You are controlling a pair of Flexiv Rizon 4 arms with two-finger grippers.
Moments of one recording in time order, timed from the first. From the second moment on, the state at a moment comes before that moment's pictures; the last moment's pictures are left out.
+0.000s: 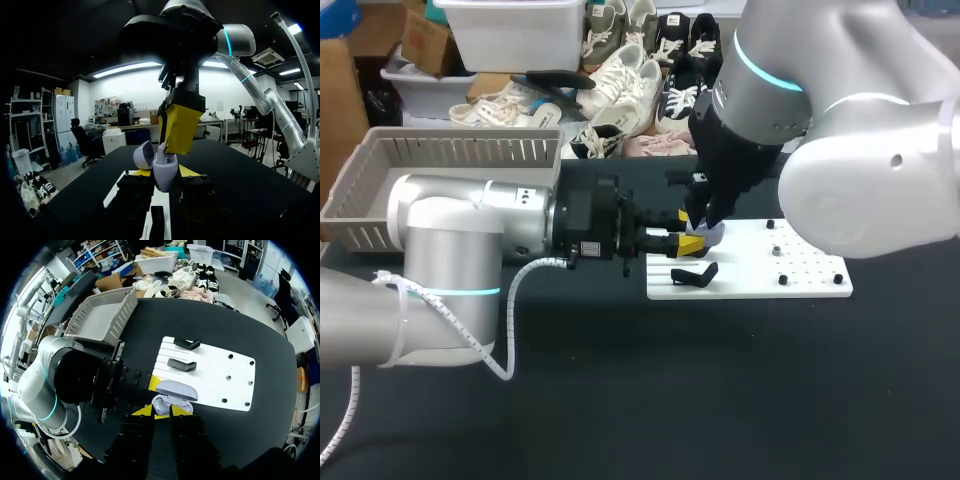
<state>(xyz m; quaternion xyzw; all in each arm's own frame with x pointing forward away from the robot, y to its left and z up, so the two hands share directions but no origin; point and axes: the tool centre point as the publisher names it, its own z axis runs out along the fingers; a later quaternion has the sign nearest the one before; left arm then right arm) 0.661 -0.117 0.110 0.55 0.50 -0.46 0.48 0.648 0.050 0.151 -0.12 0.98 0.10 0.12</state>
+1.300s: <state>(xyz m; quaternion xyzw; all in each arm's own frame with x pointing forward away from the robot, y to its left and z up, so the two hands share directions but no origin) 0.662 -0.116 0.110 0.55 0.50 -0.46 0.48 0.689 0.005 0.177 0.04 0.98 0.06 0.17</state>
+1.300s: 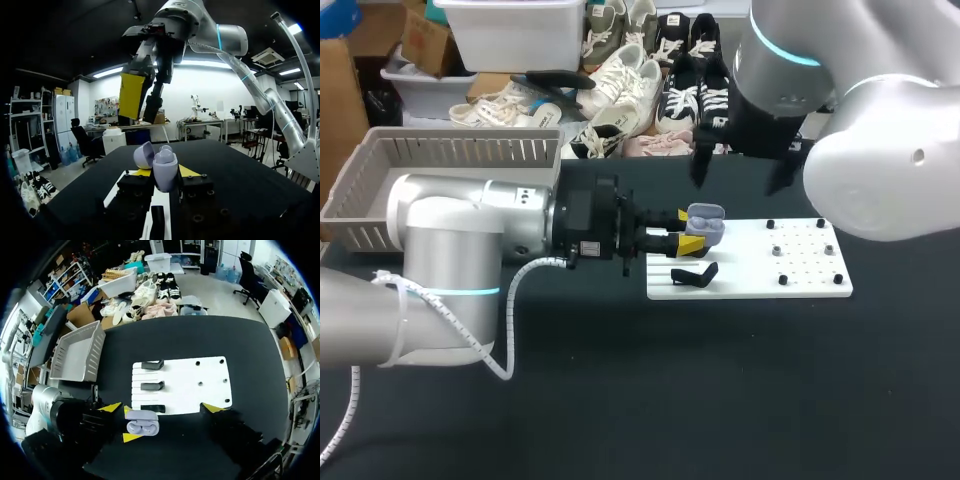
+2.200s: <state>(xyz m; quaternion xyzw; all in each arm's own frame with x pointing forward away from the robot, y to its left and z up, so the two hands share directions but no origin) 0.661 -0.116 0.110 0.55 0.50 -0.46 0.48 0.681 -0.007 0.150 0.05 0.99 0.04 0.09</state>
